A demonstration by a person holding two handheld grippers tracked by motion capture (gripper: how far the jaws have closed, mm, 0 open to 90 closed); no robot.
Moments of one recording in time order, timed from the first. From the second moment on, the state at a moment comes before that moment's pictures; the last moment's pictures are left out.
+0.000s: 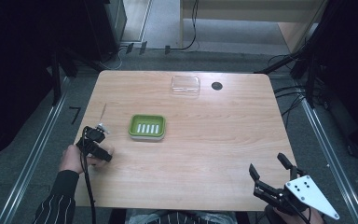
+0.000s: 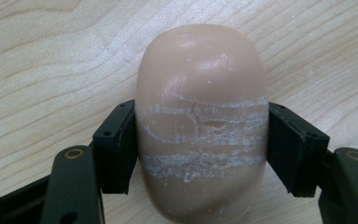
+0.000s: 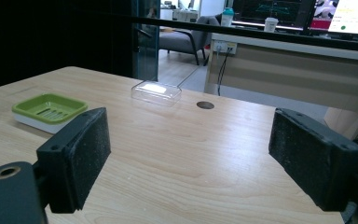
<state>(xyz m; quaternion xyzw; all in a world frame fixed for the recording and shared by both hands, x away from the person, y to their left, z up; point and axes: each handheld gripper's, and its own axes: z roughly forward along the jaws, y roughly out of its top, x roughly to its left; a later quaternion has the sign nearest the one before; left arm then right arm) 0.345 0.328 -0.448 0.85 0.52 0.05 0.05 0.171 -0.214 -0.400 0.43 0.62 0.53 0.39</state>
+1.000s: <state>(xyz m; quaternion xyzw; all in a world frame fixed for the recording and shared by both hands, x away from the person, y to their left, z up) 0.346 0.307 -0.426 0.88 0.47 0.07 0.05 0.172 -0.213 -0.400 0.43 0.62 0.53 0.39</state>
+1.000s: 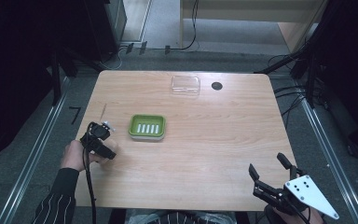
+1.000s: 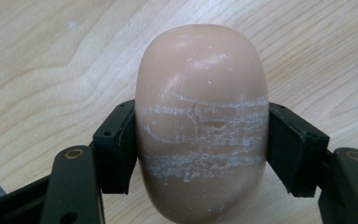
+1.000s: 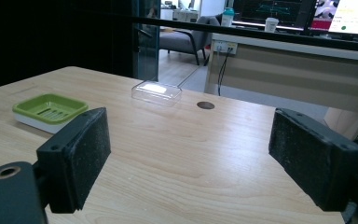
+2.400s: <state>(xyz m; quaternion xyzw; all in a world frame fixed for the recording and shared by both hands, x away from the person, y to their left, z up) 0.375 0.288 -0.399 0.92 0.39 0.07 0.07 0.171 -0.213 -0.400 0.43 0.62 0.53 0.39</state>
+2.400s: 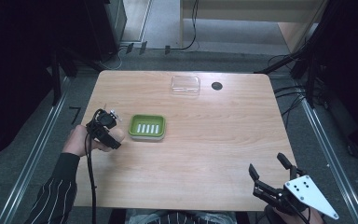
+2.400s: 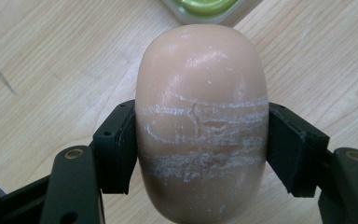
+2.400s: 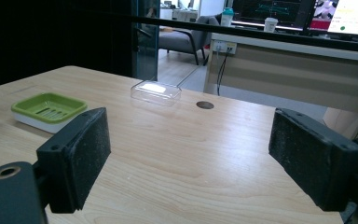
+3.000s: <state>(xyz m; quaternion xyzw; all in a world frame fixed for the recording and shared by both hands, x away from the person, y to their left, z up) 0.384 0.274 -0.389 0.93 0.34 0.08 0.08 0.171 -0.214 -0.400 0.43 0.62 0.53 0.39</state>
